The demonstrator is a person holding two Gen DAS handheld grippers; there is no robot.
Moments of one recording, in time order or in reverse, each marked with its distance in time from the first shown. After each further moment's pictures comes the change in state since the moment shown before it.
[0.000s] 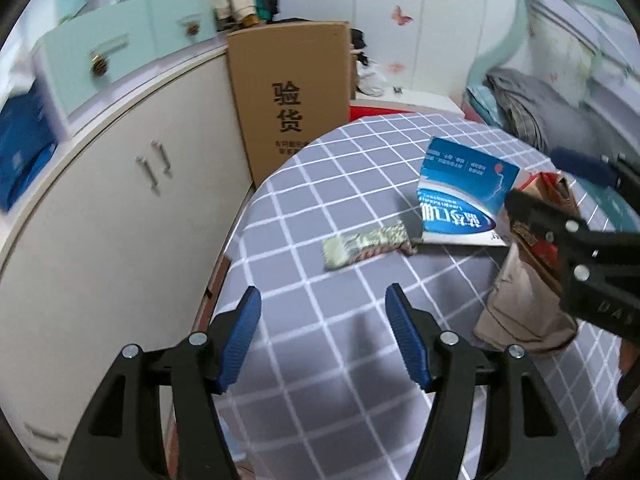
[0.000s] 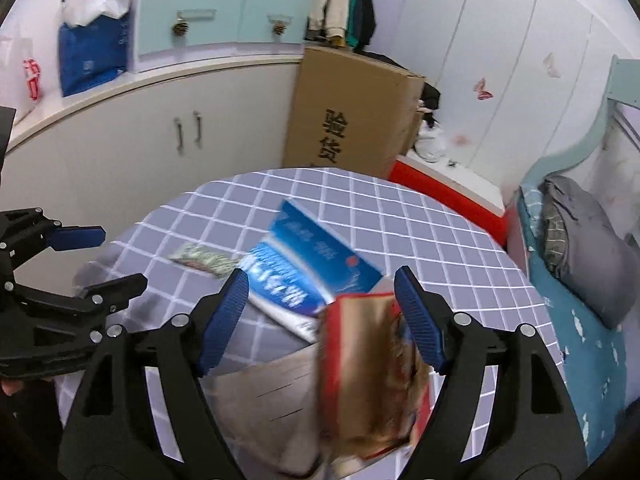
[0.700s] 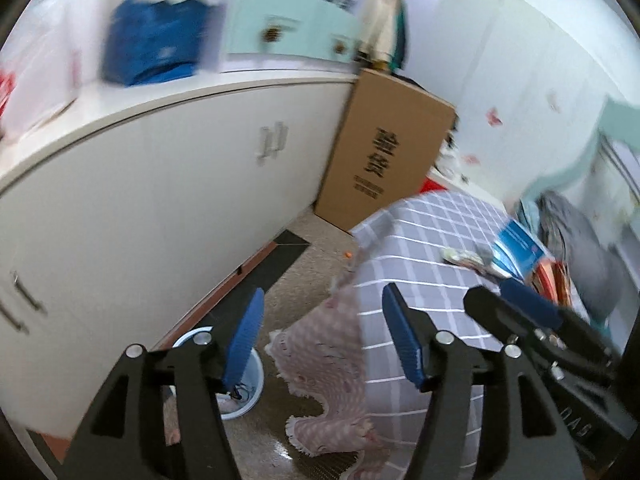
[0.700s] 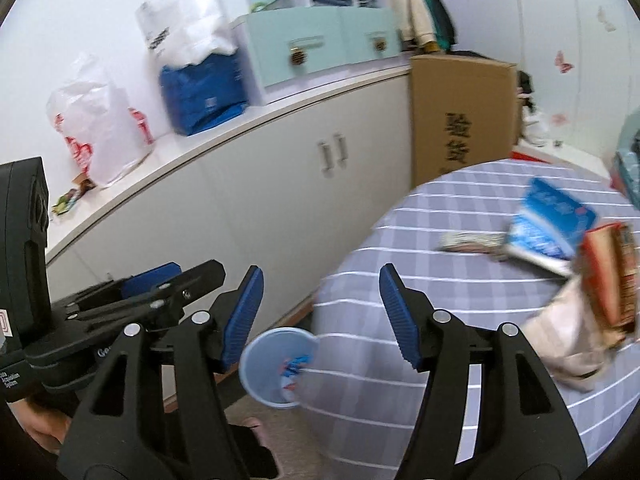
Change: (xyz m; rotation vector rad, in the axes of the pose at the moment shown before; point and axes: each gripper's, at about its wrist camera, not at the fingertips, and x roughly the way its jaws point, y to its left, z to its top) left arm -0.108 0.115 -0.101 -0.452 -0.159 0.060; right arm -0.060 0.144 -0.009 0.148 -0.073 0.409
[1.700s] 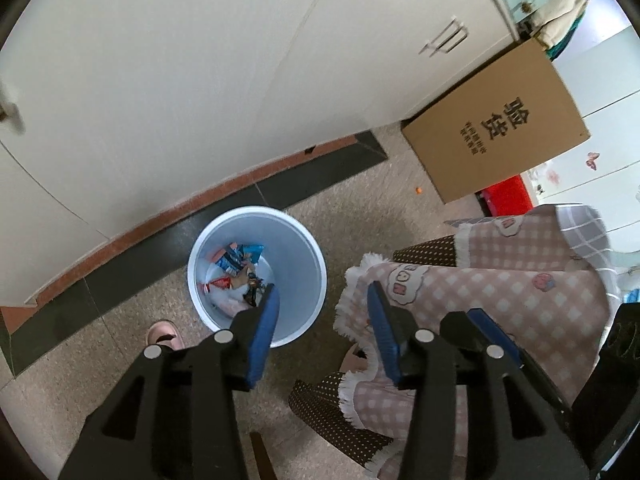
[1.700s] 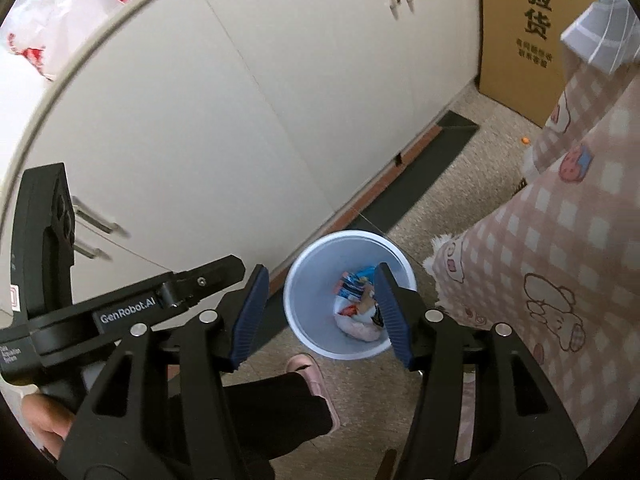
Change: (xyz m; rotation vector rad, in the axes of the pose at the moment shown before) left arm 0.135 0.235 -0.090 -0.500 0.348 0.045; right arm 0.229 0.110 -0.097 0.037 0.423 0.160
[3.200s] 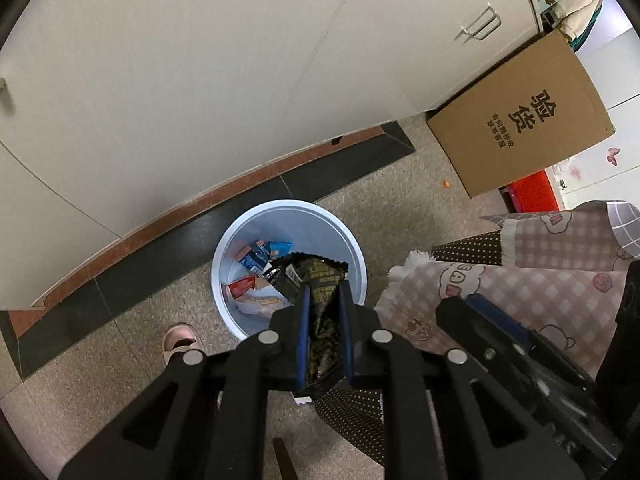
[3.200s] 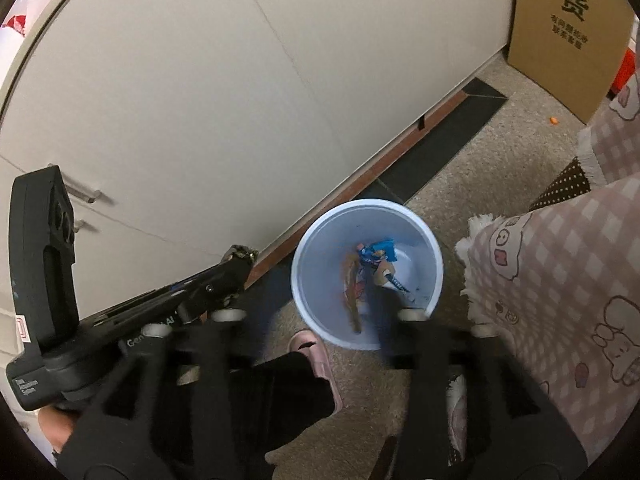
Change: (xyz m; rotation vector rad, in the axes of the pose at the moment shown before) left arm 0.057 0.039 0.004 -0.001 0.048 0.069; right arm 0.084 0.006 -0.002 -0.034 0.160 0.022
